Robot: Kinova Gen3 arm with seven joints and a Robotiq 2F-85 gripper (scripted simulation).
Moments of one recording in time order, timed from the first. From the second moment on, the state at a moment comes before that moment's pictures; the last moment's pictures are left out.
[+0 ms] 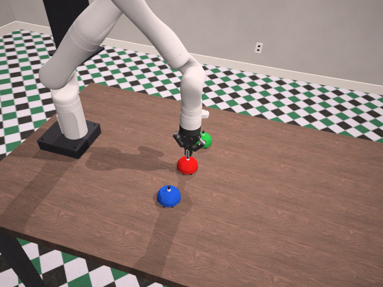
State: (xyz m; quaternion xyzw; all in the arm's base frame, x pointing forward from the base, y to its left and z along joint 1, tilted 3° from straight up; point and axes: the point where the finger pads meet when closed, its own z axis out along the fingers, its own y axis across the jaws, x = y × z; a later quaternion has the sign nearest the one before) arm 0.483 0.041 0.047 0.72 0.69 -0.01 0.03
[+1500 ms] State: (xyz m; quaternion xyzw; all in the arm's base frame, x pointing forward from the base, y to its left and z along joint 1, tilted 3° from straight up) arm 0.483 0.041 0.043 0.72 0.69 -0.01 0.03
